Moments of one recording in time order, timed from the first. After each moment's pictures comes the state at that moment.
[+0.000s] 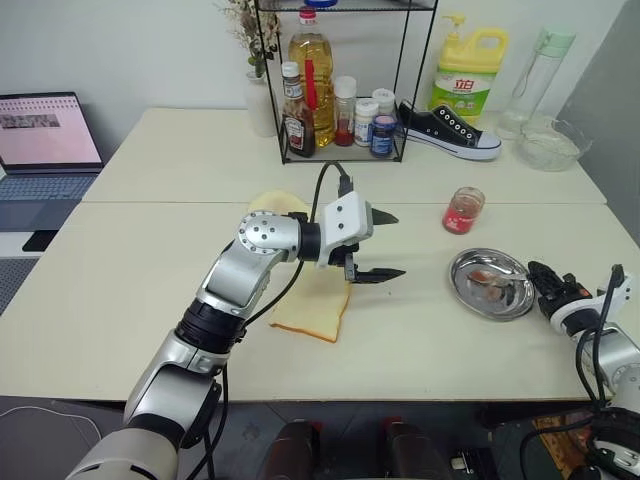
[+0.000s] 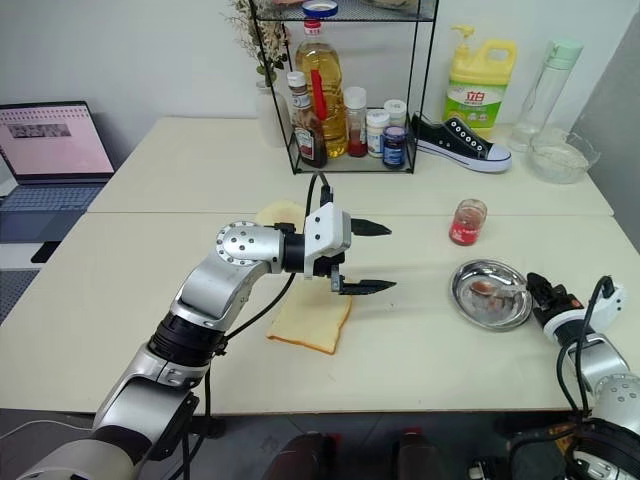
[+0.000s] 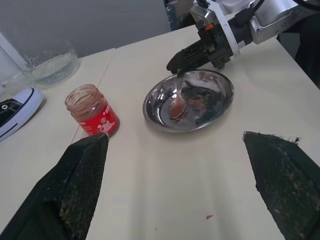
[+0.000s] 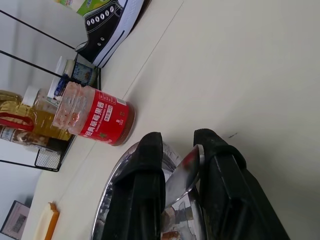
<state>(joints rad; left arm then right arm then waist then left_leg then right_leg) -0.76 0.39 -0.31 0.04 -0.18 0.23 -1.07 -0.21 -0.41 -0.70 0.19 1.12 0.76 0.15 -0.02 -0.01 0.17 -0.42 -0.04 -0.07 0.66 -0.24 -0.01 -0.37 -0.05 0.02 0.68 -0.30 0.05</state>
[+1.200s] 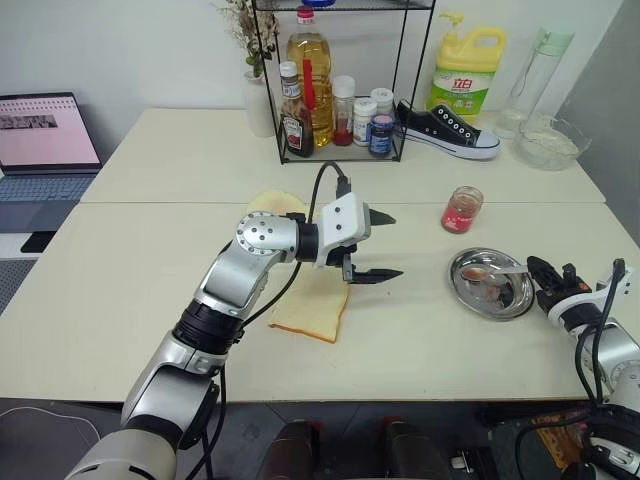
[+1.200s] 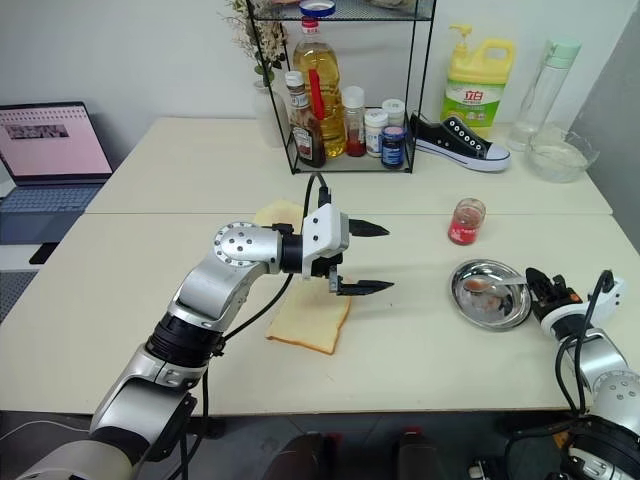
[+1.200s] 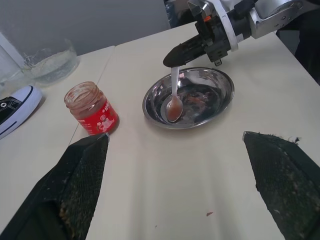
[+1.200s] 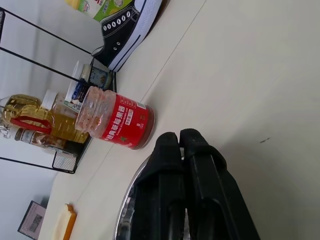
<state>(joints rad) -0.75 0.40 -0.31 0.04 -0.18 0.23 -1.07 -0.23 -0.39 -0.71 0.15 1.16 0.79 0.14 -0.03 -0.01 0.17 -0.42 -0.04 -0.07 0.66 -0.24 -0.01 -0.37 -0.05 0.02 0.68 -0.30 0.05</state>
